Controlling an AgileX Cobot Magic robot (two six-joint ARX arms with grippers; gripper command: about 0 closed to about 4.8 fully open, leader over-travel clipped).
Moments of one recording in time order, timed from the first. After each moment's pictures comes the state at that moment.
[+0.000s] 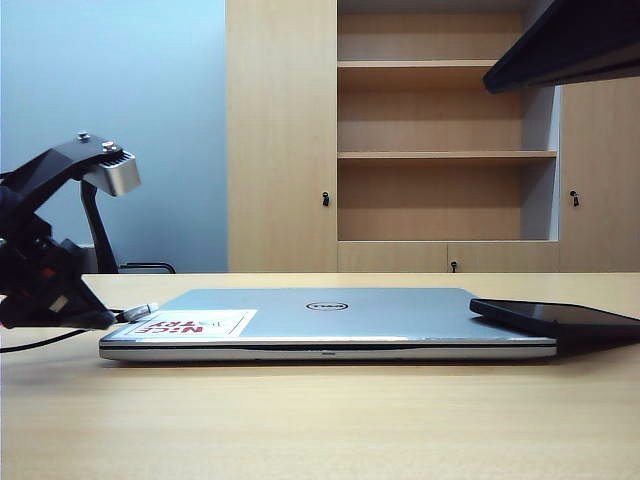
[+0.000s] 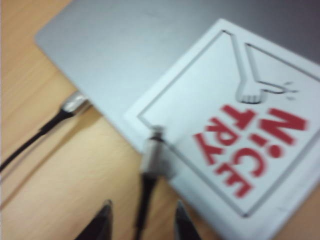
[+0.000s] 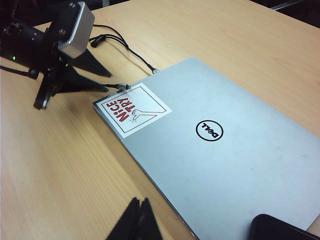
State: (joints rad) left arm -0.32 1.28 0.35 0.35 0.12 0.50; right arm 0.49 0.69 0.51 -0.20 -0.38 -0.21
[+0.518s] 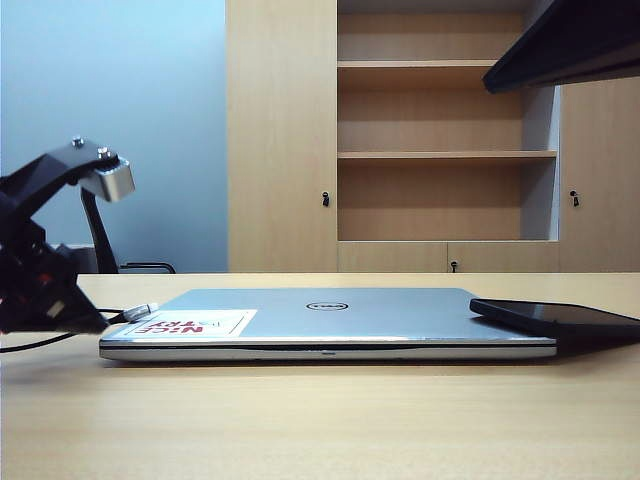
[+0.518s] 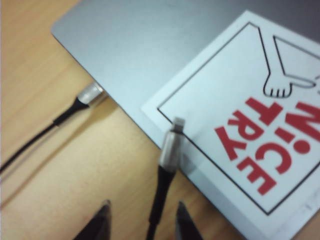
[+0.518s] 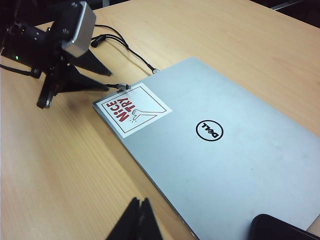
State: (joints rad) left arm -0.30 1.30 0.35 0.36 0.11 0.50; right arm 0.49 0.69 0.51 -0.20 -0.38 -0.21
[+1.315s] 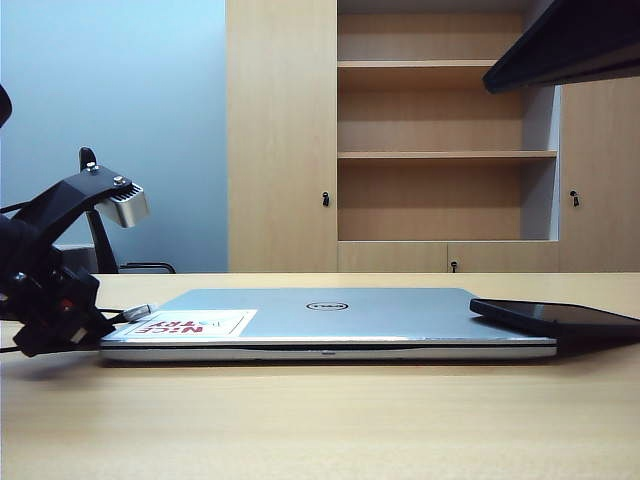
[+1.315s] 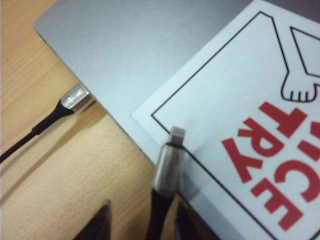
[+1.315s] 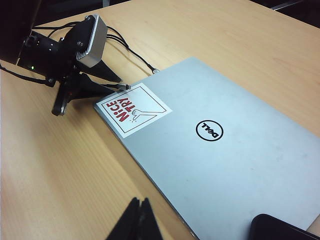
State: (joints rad) left arm -0.30 1.45 0.35 0.53 0.12 0.50; right arm 0.49 0.69 0.51 -0.20 -0.38 -0.21
